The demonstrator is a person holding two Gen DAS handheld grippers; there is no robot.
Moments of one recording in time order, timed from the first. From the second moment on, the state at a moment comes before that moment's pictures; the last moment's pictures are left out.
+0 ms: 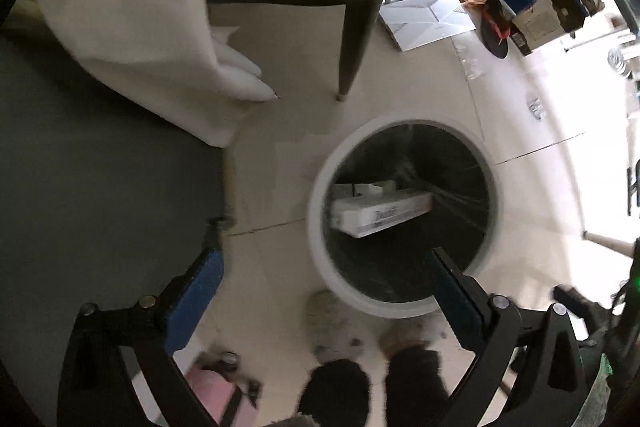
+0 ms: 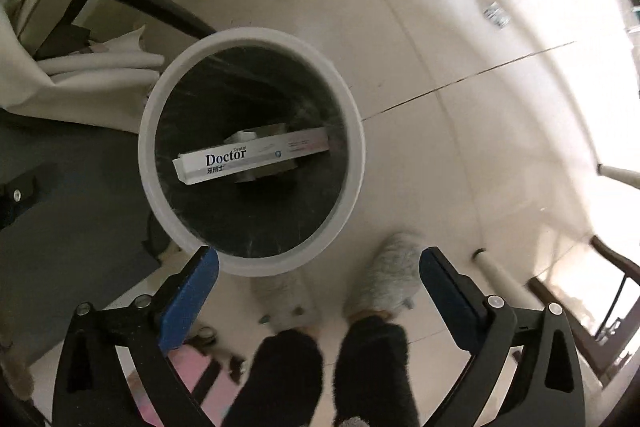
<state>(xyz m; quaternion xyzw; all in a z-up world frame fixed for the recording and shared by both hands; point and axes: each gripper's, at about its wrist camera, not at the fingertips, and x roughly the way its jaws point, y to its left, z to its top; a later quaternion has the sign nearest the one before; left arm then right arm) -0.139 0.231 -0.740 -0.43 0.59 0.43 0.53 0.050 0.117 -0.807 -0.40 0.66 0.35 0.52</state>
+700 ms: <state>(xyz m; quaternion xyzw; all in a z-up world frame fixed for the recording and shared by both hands) -0.143 0.184 -0.579 -0.39 0.59 0.43 0.56 0.042 0.118 -0.623 -0.39 0.60 0.38 0.58</state>
